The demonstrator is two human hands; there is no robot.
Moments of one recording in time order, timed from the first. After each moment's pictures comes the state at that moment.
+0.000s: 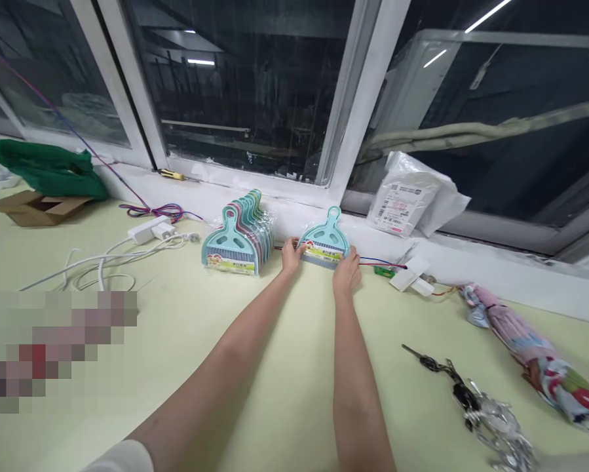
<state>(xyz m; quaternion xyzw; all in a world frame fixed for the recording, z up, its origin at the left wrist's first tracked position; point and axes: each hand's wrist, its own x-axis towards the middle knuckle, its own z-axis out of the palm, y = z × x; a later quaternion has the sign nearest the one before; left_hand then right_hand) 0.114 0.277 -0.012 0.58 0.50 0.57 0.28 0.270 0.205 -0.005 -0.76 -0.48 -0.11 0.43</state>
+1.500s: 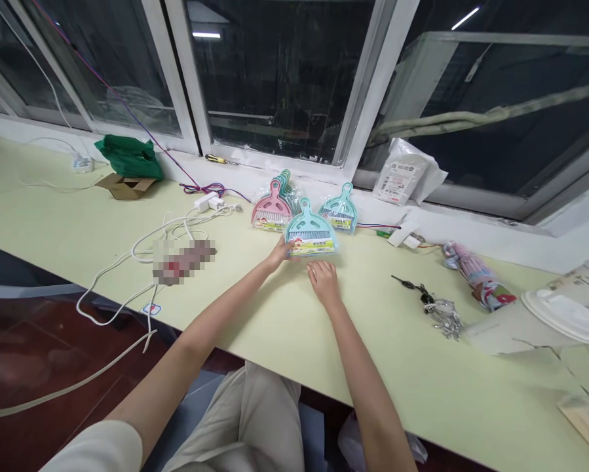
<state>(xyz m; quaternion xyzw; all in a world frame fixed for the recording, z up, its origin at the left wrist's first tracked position) -0.023 0.030 0.045 0.48 0.39 0.50 0.60 0.145 -0.055 0.013 -0.51 -0.77 -0.03 0.39</state>
